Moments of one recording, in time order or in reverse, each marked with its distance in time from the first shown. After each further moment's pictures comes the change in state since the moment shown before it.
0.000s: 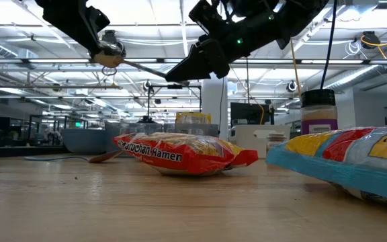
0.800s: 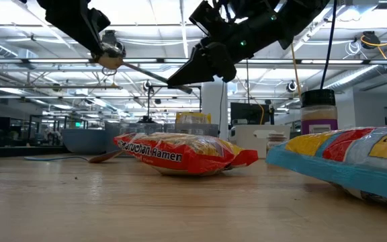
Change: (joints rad) left arm 0.005 0.000 -0.001 0.004 -0.005 -0.009; right arm 0.002 0.000 -0.001 -0.043 -0.007 -0.007
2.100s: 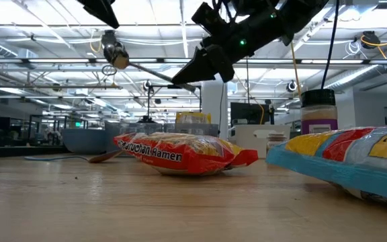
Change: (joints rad) left arm 0.084 -0.011 0.220 -0.171 0.004 0.043; right arm -0.002 -0.029 0.000 -0.029 0.077 -0.029
